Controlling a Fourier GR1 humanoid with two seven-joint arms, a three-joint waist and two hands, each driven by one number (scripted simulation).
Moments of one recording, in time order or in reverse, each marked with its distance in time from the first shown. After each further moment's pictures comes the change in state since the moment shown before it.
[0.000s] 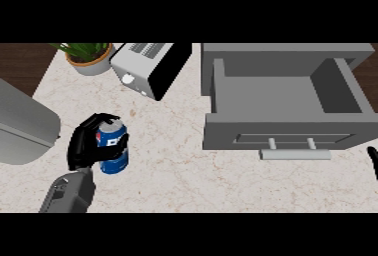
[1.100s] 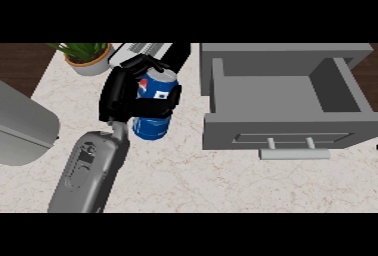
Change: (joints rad) left arm -0.283 -0.079 -0.270 -0.414 -0.096 0.219 0.534; right arm -0.031 -0.005 -0.046 -0.009 -0.018 0.004 0.029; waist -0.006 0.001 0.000
